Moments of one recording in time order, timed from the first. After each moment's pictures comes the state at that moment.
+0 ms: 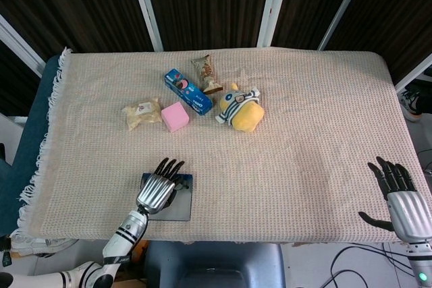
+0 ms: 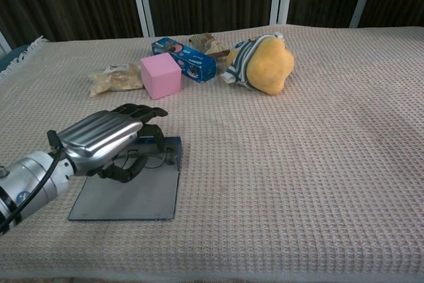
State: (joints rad) left arm -0.55 -1.74 -0.12 -1.41 1.37 1.04 0.53; right arm 0.04 -1.05 0.01 -1.64 -1.58 1.50 -0.02
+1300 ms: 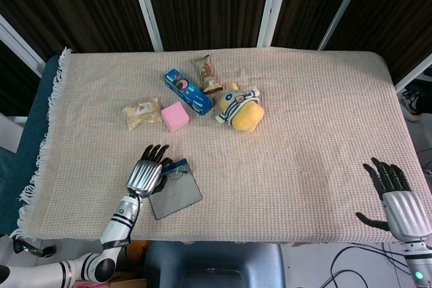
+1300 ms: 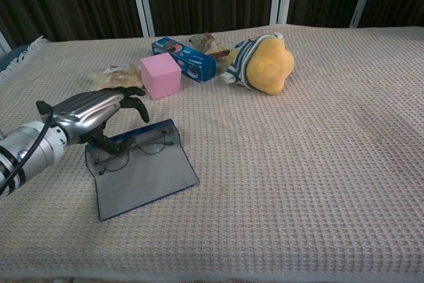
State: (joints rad) left arm -0.60 -1.71 -0.20 -1.45 1.13 1.04 0.51; right arm 0.05 -1.05 0.01 -1.64 -1.58 1.48 -0.03
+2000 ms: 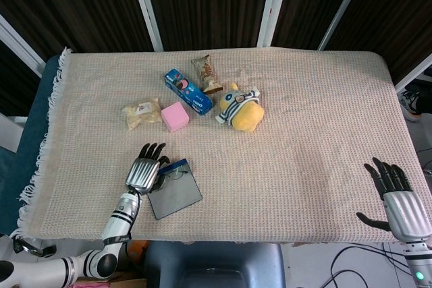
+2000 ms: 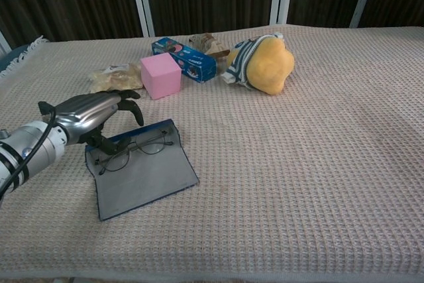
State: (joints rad) left arm -0.63 -1.71 -0.19 -1.42 1.05 1.04 0.53; right arm 0.05 -1.05 0.01 -1.64 -1.57 1.48 -0.03
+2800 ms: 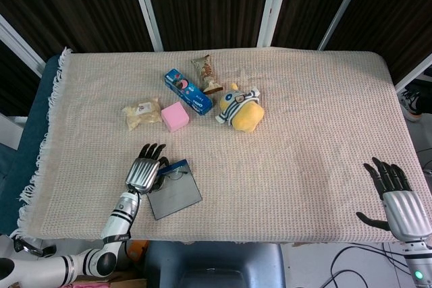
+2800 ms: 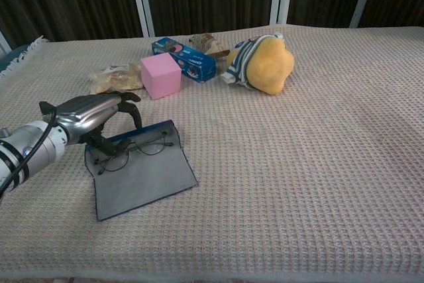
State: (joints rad) left arm -0.65 -1.70 -0.18 -1.42 1.03 1.04 0.51; right arm 0.05 -1.06 0.01 -1.64 -1.57 1.48 -0.04
